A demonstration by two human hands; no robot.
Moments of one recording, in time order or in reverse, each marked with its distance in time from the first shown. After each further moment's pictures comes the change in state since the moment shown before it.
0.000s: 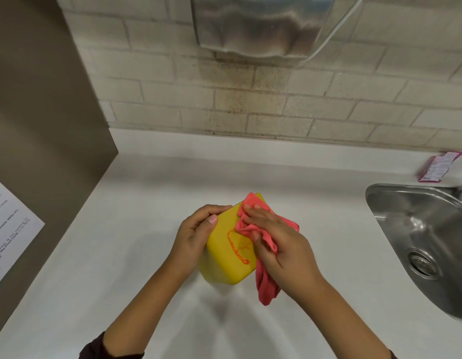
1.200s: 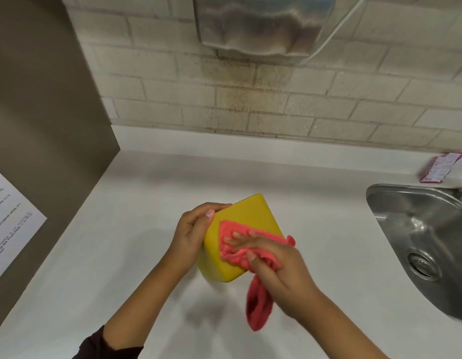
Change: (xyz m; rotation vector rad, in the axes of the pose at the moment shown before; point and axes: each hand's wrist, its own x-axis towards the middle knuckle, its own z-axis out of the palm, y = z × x) left_hand -0.001 0.005 0.003 -0.015 0.014 0.018; right_hand -0.021 -0.012 0.003 0.292 -0.147 0.054
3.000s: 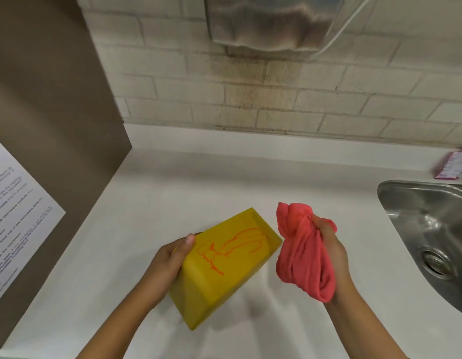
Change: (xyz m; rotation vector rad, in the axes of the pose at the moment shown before) left_hand -0.061 -0.008 -0.052 0.231 -0.022 -0.460; right_hand 0.004 0.032 -0.028 0.626 0.425 0.636
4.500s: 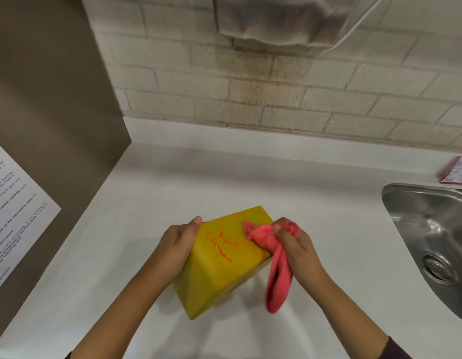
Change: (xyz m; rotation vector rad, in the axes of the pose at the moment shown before) left_hand 0.036 0.010 0.003 0.082 0.147 -0.041; right_hand 0.012 0.014 0.032 -0.318 -0.259 -0.246
